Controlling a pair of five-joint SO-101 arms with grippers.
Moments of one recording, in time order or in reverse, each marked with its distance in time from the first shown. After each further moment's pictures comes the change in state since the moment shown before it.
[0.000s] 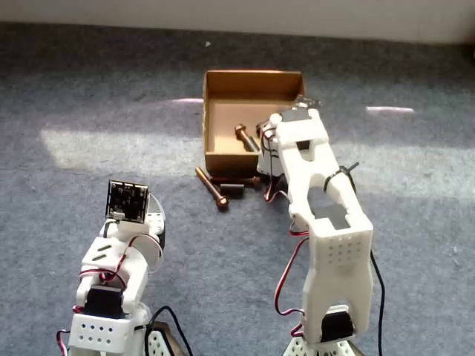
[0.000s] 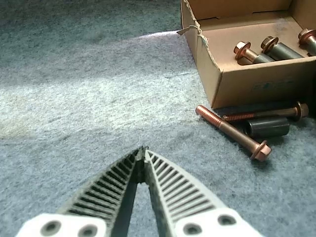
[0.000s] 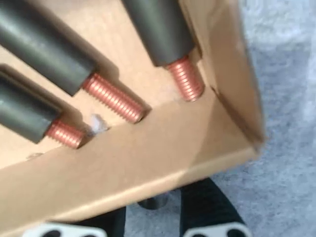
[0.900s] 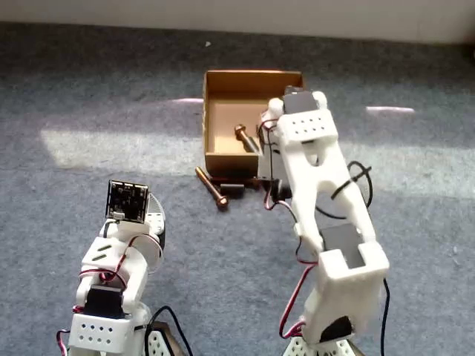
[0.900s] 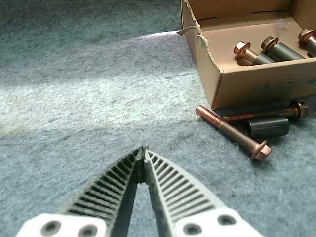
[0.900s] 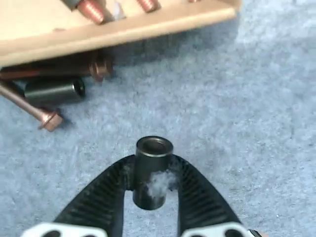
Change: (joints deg) left arm 0.0 0.0 0.0 0.0 0.0; right arm -2.9 -22.2 4.7 20.0 9.2
